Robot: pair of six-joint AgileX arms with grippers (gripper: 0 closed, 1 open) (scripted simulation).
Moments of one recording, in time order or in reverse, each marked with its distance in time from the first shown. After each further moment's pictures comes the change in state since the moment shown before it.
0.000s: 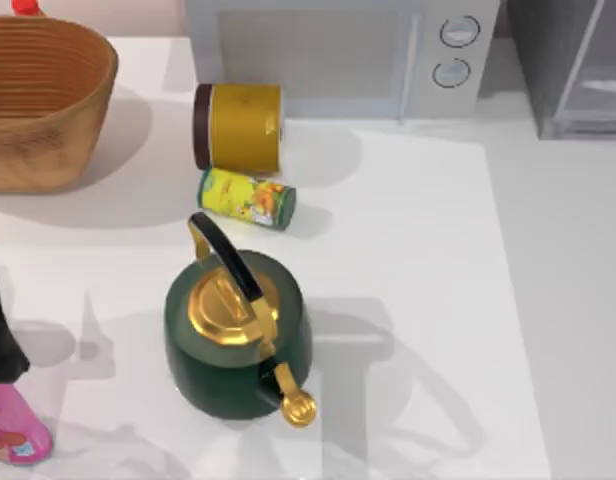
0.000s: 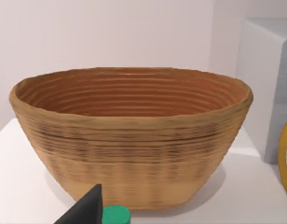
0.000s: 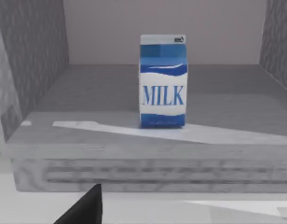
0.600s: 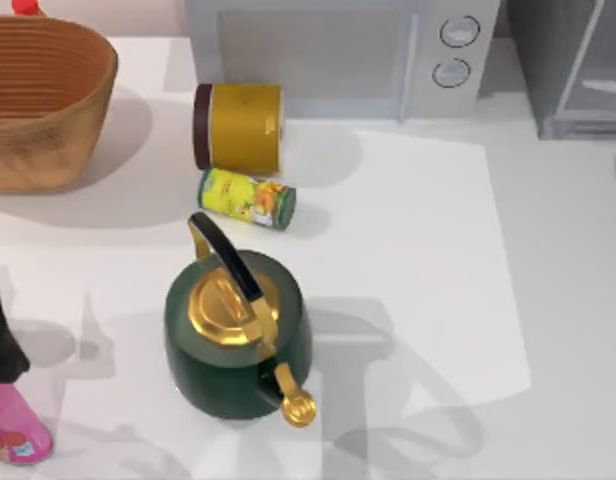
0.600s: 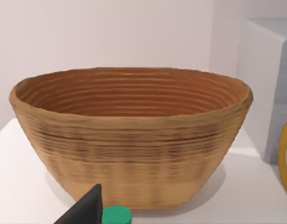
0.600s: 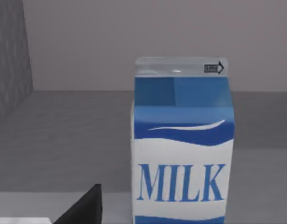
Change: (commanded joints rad) left arm 0.000 0.000 0.000 0.000 0.000 0.000; right arm 0.220 0.401 0.645 -0.223 0.239 -0.006
